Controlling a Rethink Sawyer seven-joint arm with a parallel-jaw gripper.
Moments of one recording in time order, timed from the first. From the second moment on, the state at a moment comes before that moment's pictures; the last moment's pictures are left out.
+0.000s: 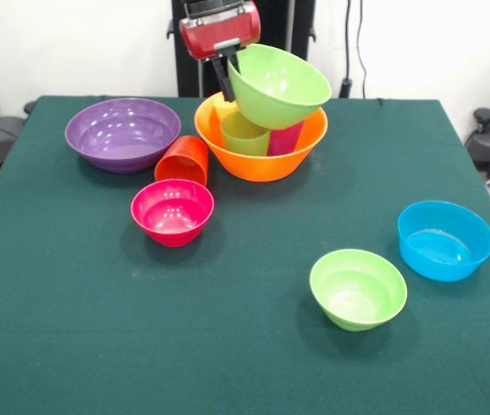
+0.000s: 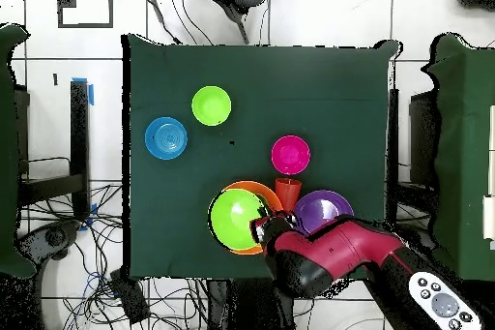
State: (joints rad) arm -1.04 -0.77 0.82 2.26 -1.02 0.22 2.07
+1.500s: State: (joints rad) arm -1.23 -0.69 0.93 2.26 -1.03 0.22 2.07
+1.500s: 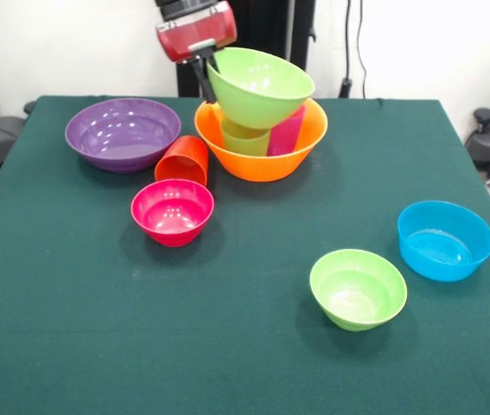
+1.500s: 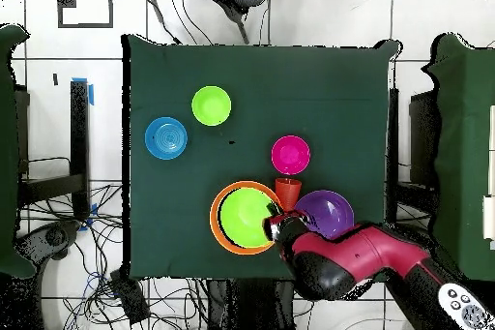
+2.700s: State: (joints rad) arm -1.42 -0.95 1.19 2.48 -0.90 0.35 2.01
